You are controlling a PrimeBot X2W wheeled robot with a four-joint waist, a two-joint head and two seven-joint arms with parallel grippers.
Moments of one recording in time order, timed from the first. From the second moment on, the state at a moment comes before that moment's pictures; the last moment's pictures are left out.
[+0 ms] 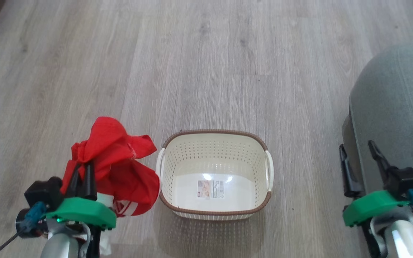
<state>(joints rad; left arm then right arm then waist) -0.08 0.05 0.00 0.24 -0.29 -0.02 -0.25 -0.08 -0.12 -0.07 0.30 0.08 0.13 -0.26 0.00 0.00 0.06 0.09</state>
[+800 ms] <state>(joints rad) -0.21 0.19 -0.41 0.15 -0.28 -0.13 -0.25 -0.40 -0.29 0.70 0.31 0.36 0.13 -0.26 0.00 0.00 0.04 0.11</state>
